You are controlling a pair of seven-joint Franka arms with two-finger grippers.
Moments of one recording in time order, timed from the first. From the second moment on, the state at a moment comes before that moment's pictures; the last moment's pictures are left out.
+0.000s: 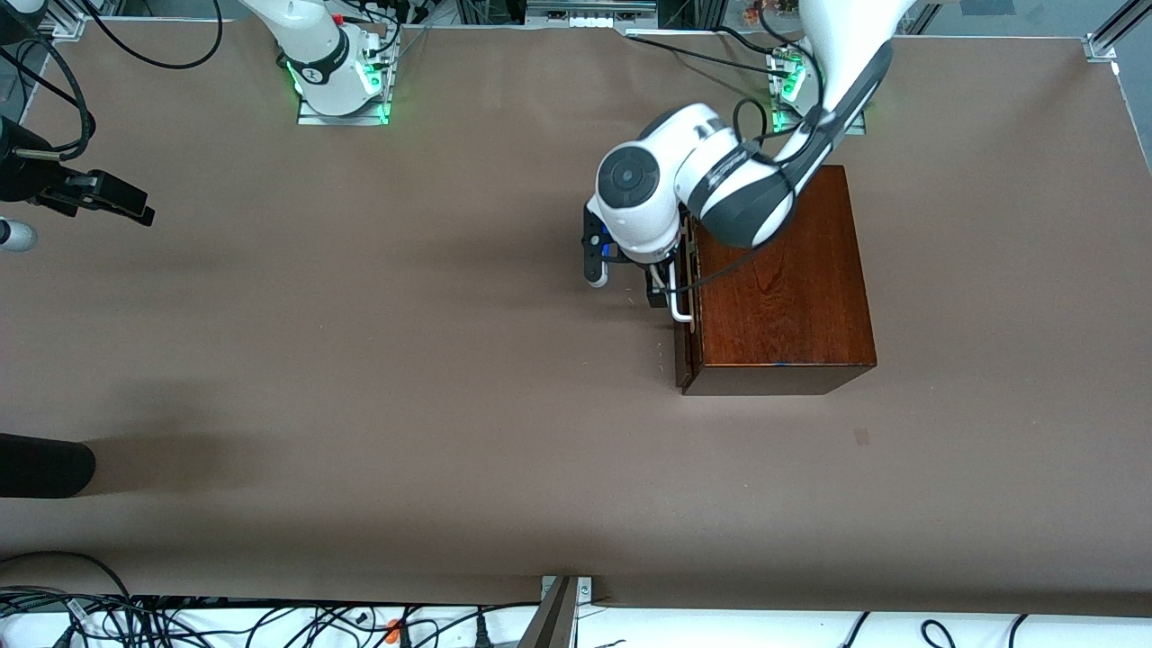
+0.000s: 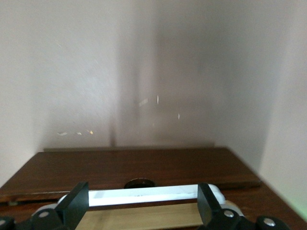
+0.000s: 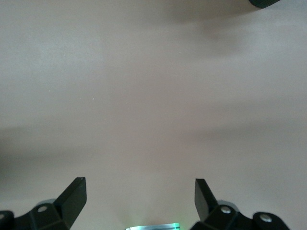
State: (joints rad) left arm -0.27 0.52 -0.52 -1.54 0.26 1.80 0.63; right arm 0.04 0.02 -0.08 -1.62 -0.02 1.54 0.07
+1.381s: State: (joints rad) left arm 0.18 0.20 -0.39 -1.44 0.10 1.53 -0.08; right arm 0.04 0.01 -0.07 -1.62 -0.02 1.54 0.02
